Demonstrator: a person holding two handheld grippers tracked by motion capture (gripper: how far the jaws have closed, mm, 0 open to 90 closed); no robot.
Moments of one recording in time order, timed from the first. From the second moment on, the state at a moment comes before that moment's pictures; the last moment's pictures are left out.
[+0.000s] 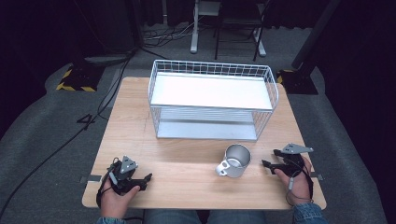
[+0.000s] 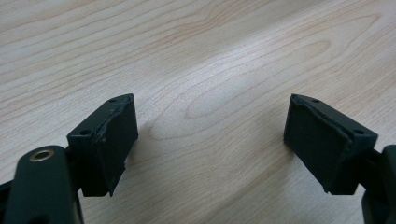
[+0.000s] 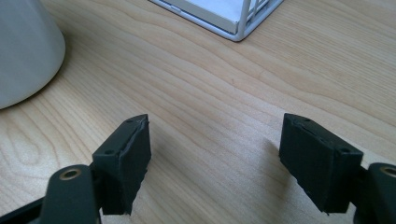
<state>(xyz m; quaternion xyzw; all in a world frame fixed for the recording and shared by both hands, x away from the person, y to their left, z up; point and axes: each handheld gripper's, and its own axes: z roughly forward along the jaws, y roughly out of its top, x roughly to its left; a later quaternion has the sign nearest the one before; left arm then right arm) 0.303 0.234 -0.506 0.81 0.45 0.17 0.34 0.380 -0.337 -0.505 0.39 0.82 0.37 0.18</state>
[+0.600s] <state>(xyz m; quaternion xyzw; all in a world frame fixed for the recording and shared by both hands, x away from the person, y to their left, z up) 0.304 0.230 -0.505 0.79 0.48 0.17 0.34 0.380 -0.337 -0.505 0.39 0.82 0.37 0.18</state>
